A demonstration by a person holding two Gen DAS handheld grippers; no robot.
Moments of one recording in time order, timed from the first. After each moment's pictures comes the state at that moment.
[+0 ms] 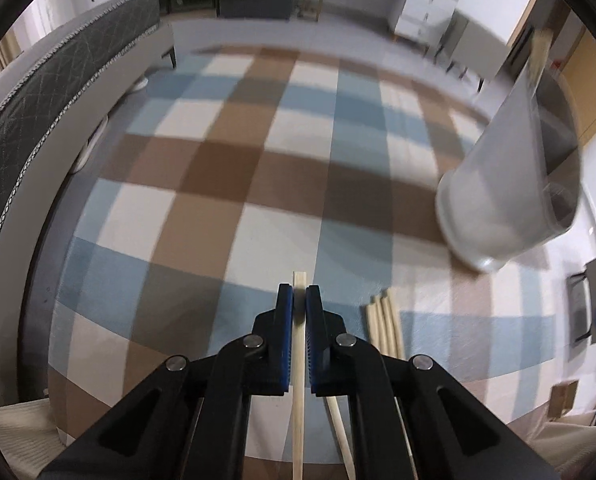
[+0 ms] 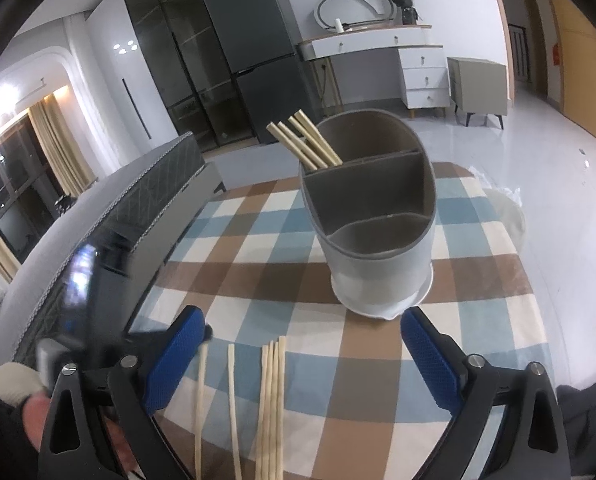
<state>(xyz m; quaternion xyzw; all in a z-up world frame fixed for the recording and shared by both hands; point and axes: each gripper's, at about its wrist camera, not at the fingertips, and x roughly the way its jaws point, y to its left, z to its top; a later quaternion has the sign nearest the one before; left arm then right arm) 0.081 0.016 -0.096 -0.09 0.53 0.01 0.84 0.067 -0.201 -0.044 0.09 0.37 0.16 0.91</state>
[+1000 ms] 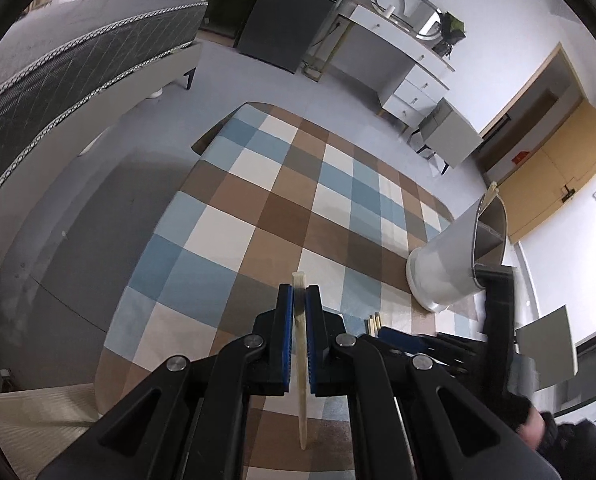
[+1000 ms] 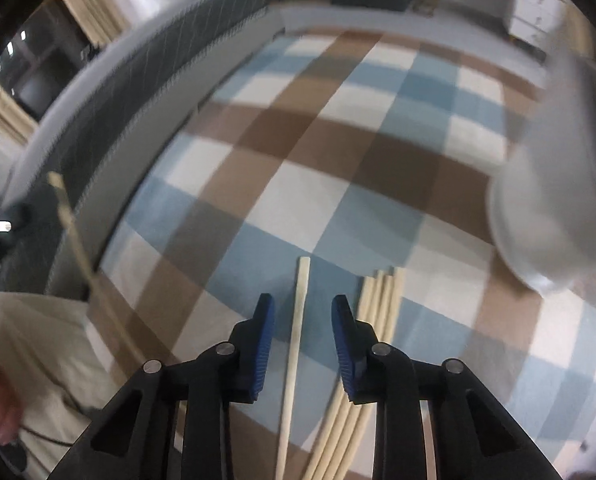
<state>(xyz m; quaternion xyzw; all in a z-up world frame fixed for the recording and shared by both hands) 0.054 0.118 -0.056 -0.23 0.45 -0.03 0.87 0.118 -0.065 -0.124 -0.07 0.58 0.27 0.77</state>
